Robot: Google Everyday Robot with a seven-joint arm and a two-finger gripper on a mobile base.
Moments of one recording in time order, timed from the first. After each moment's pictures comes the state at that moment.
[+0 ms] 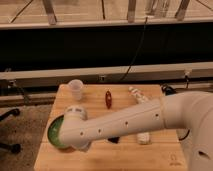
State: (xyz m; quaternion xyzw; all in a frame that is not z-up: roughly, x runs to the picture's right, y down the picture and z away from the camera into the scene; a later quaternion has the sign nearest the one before) arm -0.114 0.262 0.681 -0.27 -0.18 -0.49 0.81
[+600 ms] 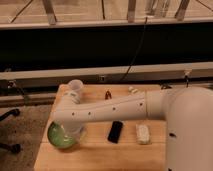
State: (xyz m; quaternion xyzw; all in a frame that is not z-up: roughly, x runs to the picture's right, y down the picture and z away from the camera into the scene) arm -0.155 0.230 0.708 -0.28 -0.21 -0.49 0.79
